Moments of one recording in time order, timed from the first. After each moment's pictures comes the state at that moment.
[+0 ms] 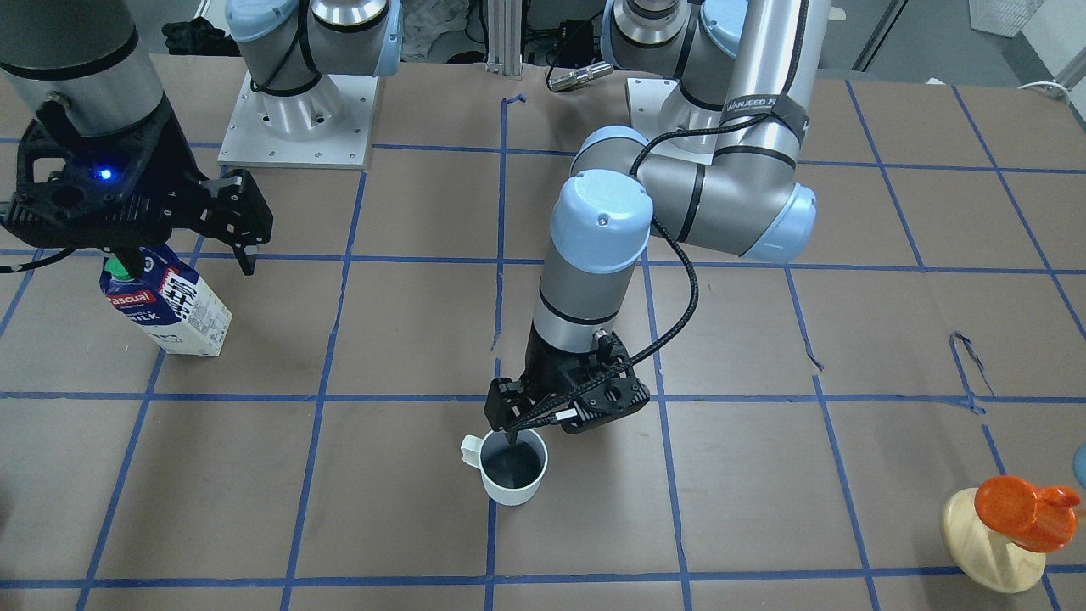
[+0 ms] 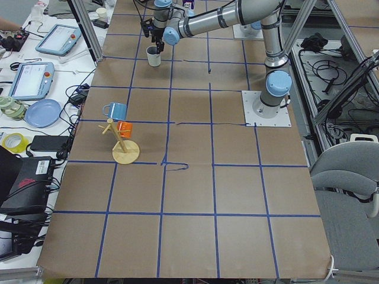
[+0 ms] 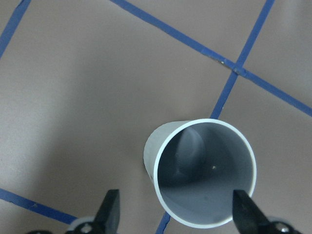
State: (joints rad) left arm -1.81 -2.00 -1.59 -0.86 1.54 -0.63; right arm 1.55 -1.46 1.43 -1.64 -1.65 -0.13
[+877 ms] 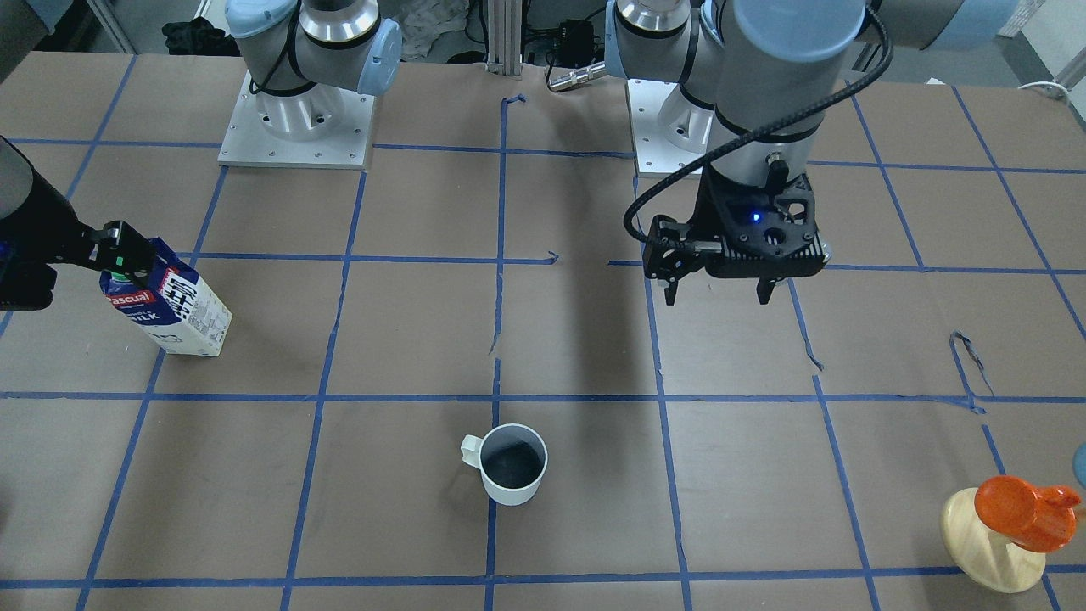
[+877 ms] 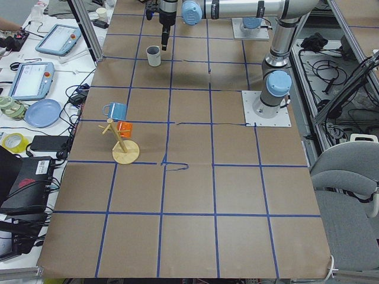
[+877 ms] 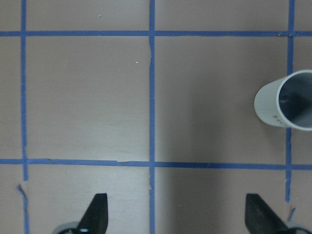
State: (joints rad) left arm -1.66 -1.66 -1.58 -1.32 1.69 -0.04; right arm 1.26 -1.46 1.65 -1.66 -1.68 -0.36
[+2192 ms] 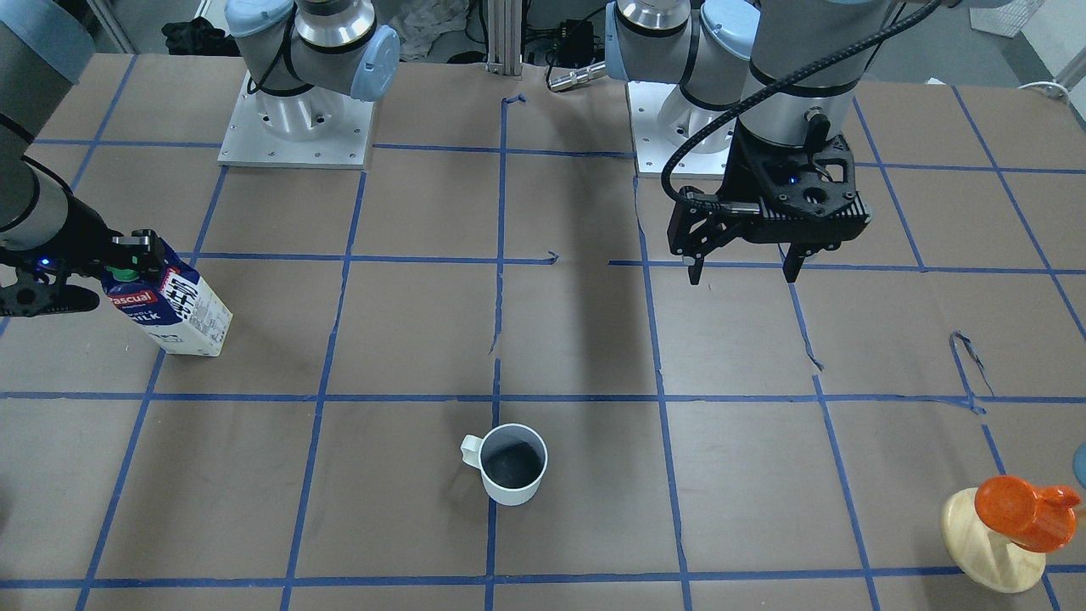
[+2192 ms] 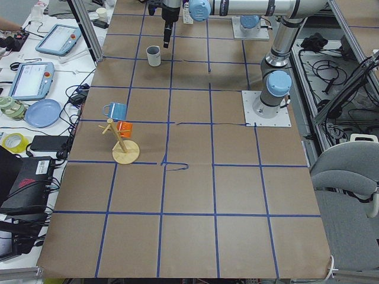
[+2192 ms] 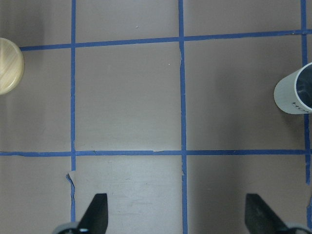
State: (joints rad) left arm -1.63 -1.63 -1.58 -1.33 1.68 -0.02; right arm 1.20 -1.46 1.81 -1.70 -1.70 -0.48
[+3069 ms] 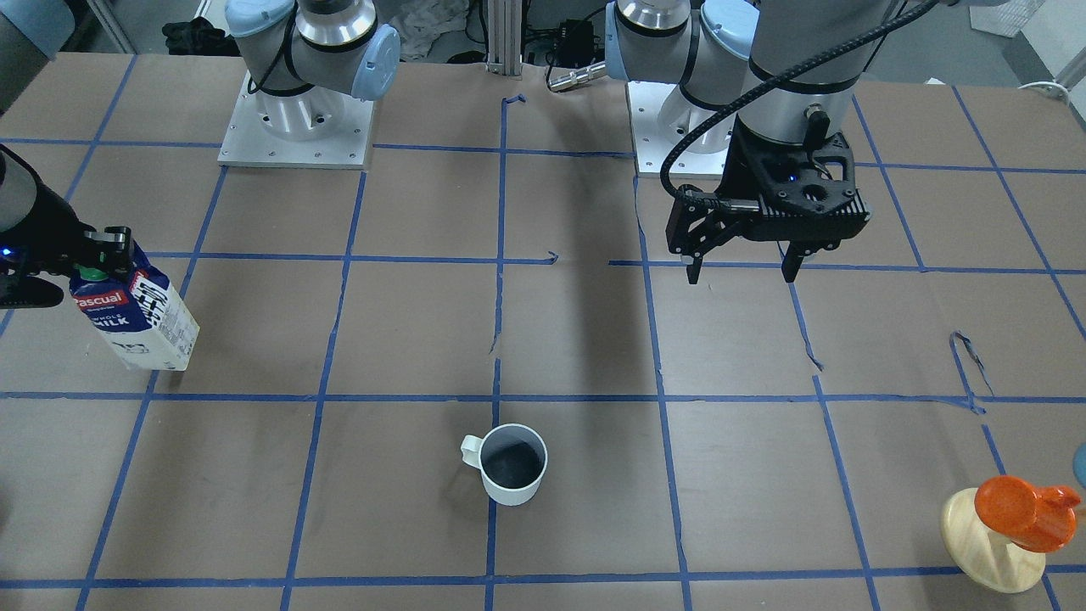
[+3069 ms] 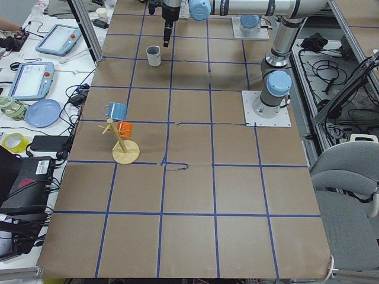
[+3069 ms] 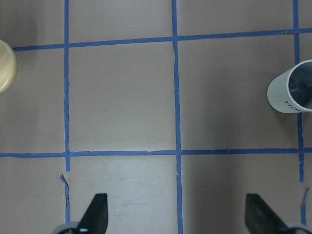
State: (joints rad) left arm -1.63 -1.62 -1.58 -1.32 1.68 -0.02; right arm 1.23 -1.45 1.69 -1.68 -1.70 -0.42
